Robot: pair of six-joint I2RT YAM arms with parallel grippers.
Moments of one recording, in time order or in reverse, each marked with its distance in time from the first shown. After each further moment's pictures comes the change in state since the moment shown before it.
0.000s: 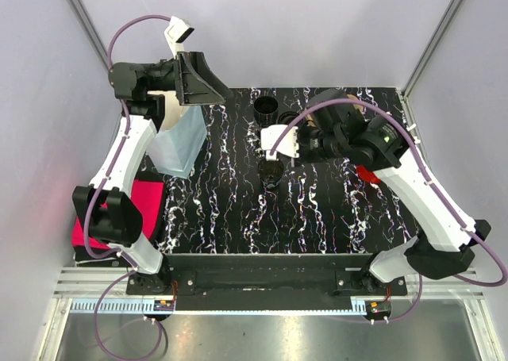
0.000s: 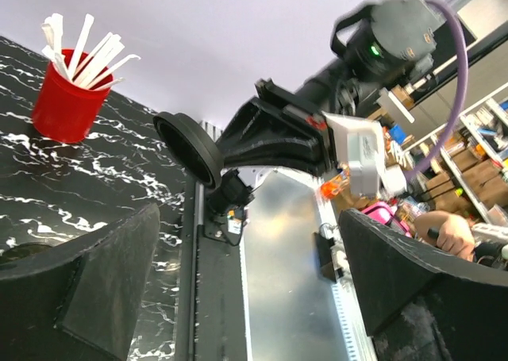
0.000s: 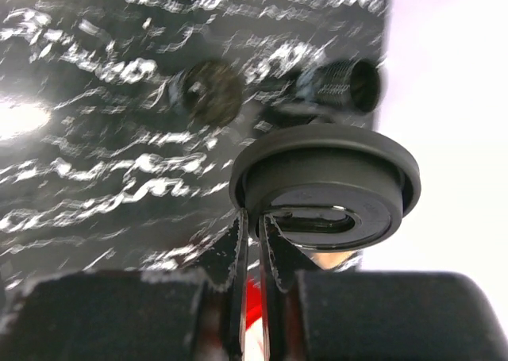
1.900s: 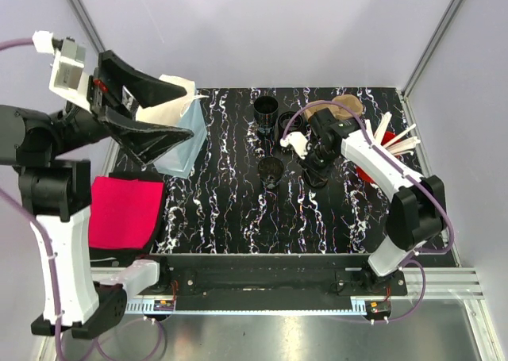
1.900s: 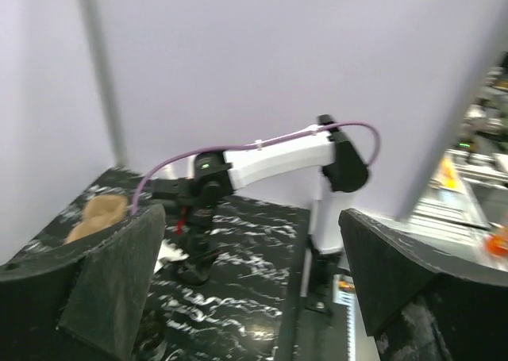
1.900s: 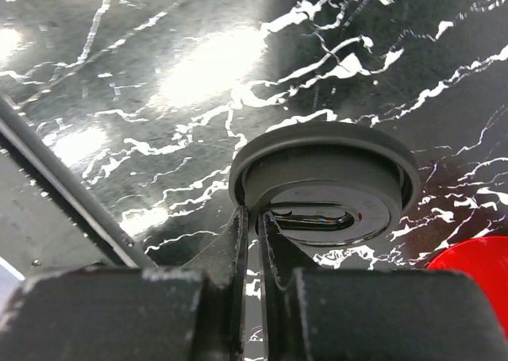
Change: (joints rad) left arm 0.056 -0.513 0.236 -0.966 -0.285 0.814; right arm -0.420 0.201 -0.559 0.171 -0.259 0.315
